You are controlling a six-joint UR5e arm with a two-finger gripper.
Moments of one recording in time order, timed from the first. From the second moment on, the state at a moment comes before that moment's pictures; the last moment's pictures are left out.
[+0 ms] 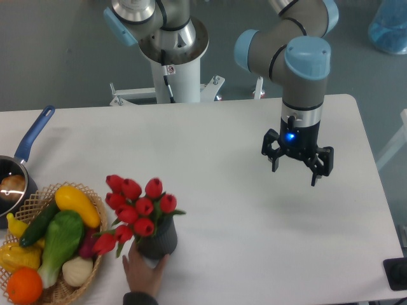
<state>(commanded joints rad) 2.71 -1.86 -1.74 -0.79 1.43 1.26</state>
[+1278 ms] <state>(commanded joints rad) 2.71 -1.81 -1.85 -0.78 0.83 1.17</state>
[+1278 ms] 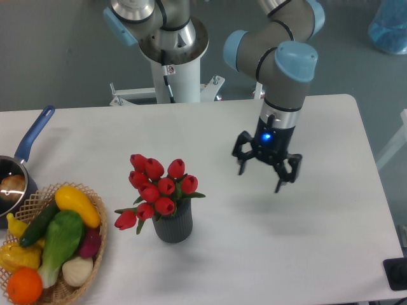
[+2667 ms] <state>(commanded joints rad) 2.61 -1.82 -1.90 -0.79 0.56 1.14</state>
